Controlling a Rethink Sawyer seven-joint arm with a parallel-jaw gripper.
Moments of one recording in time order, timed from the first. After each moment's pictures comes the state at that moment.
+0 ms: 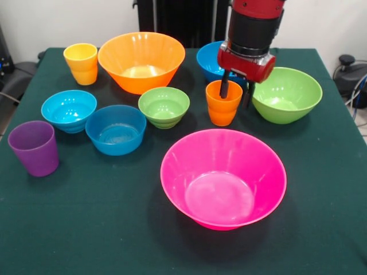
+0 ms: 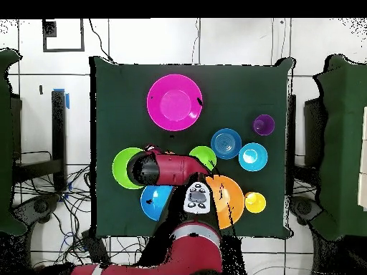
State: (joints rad) arm -0.04 -0.52 -0.08 1.75 -0.02 0.26 2.36
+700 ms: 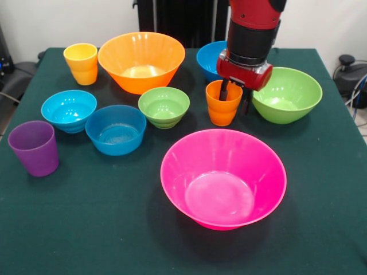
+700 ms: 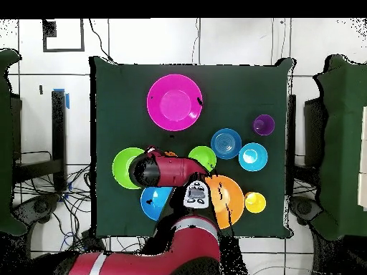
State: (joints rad) arm -0.04 -0.48 -0.08 1.75 -0.02 0.20 2.36
